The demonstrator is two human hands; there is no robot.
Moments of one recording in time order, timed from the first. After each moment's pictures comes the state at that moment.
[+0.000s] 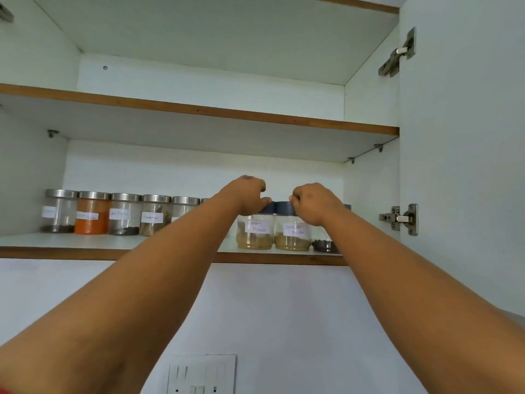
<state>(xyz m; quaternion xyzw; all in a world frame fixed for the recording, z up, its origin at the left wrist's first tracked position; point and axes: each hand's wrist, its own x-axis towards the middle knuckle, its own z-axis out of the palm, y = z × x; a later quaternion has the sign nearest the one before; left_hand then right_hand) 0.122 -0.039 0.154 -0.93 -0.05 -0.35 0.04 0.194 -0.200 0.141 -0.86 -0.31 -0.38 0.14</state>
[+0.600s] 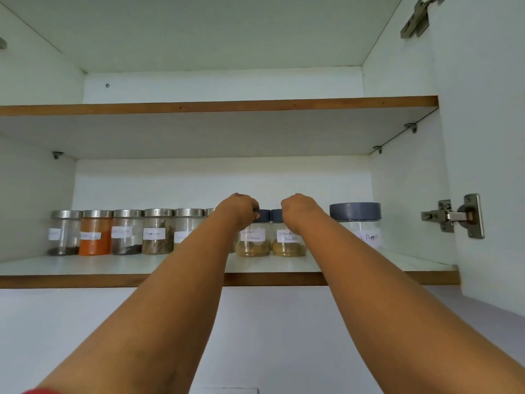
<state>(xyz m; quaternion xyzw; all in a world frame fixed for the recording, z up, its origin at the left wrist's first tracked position) 0.192 -0.004 0.150 -0.94 -0.16 -0.28 0.10 0.258 -0.129 0.149 -0.92 -0.30 -0.25 0.04</state>
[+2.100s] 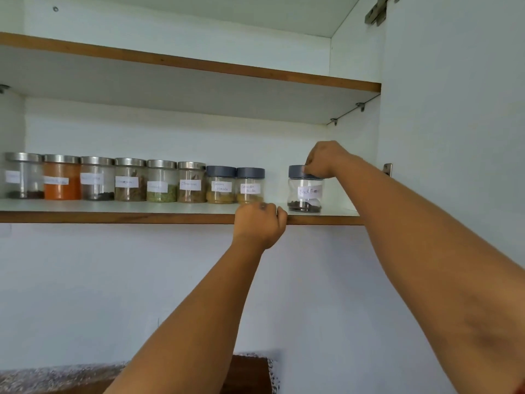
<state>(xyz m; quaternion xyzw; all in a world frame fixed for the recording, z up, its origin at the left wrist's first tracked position) 0.166 -0.120 0.019 -0.87 -0.07 -0.49 0.05 0.220 -0.261 0.164 -0.93 -0.22 -0.31 0.01</state>
